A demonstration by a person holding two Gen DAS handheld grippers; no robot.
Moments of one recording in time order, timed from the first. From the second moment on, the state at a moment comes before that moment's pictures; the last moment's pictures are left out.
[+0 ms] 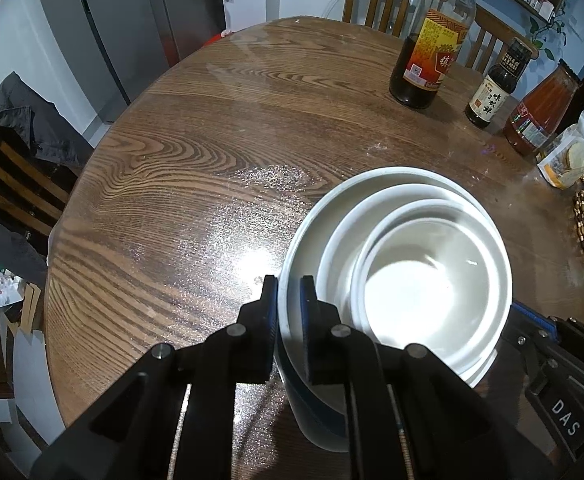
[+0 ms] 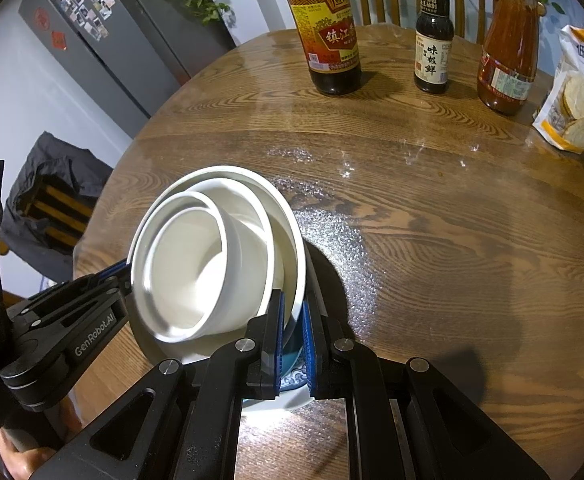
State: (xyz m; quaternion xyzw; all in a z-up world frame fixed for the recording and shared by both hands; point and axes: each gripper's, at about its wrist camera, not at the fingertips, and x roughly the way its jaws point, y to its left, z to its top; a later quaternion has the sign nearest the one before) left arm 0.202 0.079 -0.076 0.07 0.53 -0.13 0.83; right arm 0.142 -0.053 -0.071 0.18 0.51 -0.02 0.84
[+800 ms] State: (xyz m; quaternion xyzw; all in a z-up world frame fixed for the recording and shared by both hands) left arm 0.205 0.082 -0.075 0.08 0.53 -0.10 0.84; right arm 0.143 -0.051 -0.069 0.17 0.52 -0.04 0.84
